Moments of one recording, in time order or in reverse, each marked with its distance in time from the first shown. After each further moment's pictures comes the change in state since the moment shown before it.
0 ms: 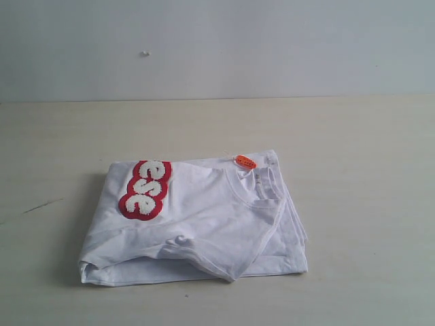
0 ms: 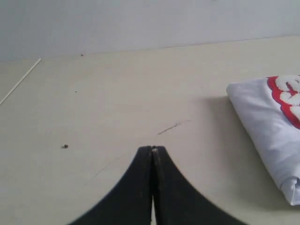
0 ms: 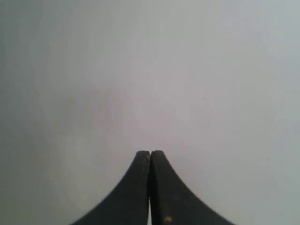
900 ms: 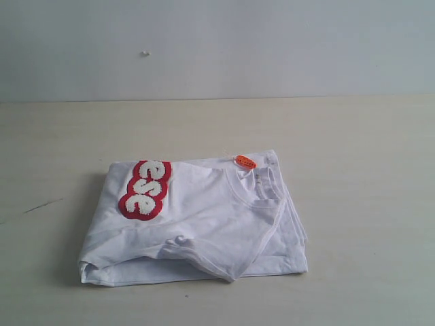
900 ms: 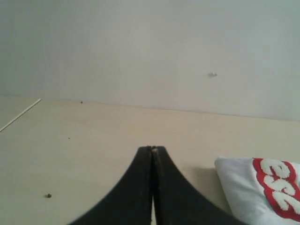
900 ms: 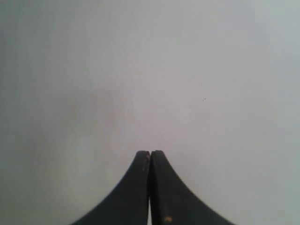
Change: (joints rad) left arm 0.000 0.000 -0.002 0.126 -0.215 -0.302; right arm 0.000 0.000 0.000 0.000 0.000 -0.002
